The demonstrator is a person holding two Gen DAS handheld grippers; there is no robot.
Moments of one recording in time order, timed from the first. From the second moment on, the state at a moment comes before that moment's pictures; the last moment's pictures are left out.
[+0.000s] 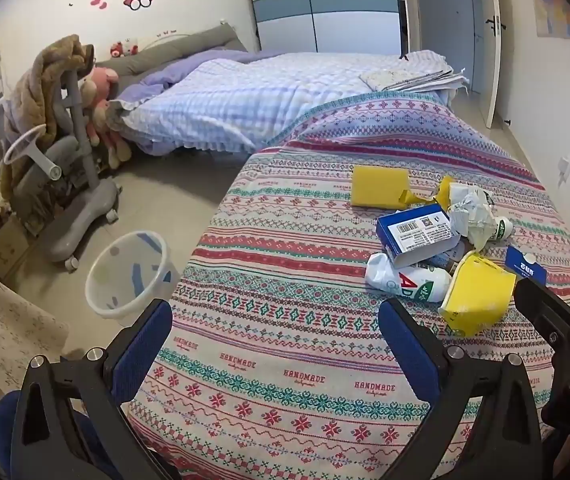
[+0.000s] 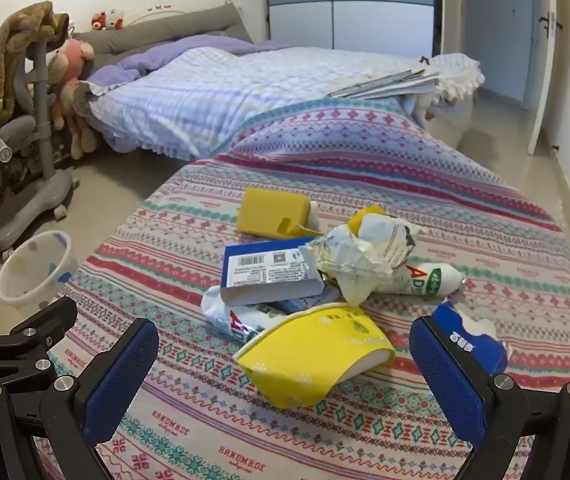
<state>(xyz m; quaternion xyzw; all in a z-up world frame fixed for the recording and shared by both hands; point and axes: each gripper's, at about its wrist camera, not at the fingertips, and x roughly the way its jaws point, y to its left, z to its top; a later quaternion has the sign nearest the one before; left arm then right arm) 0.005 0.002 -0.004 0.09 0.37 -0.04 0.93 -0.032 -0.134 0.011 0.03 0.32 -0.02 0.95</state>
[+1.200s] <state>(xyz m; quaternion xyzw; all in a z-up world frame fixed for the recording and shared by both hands) 0.019 -0.069 -0.032 0.12 0.41 -0.17 0.89 -0.035 -0.261 -0.028 0.27 0.40 -0.12 0.87</state>
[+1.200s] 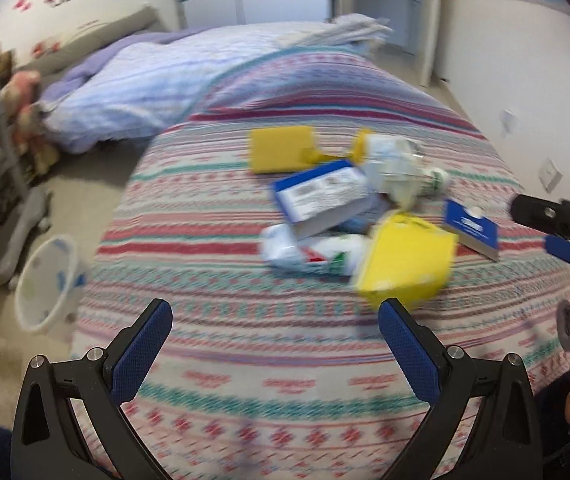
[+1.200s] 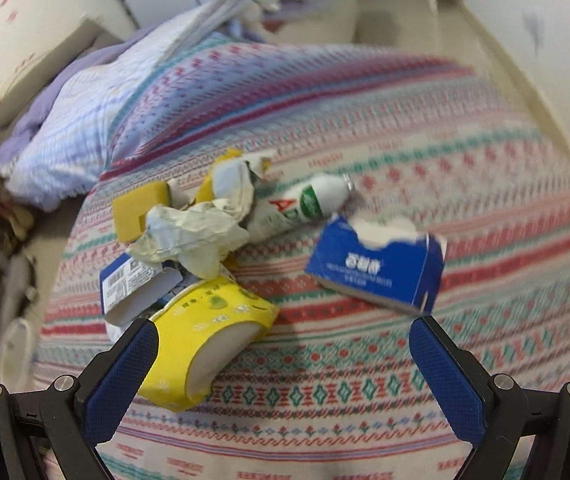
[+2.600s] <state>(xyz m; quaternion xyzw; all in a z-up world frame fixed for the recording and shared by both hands) 0.122 -0.085 0.048 0.02 0.44 -0.28 0.86 0.033 -0.328 -0.041 0.36 0.42 -0.11 0.83</state>
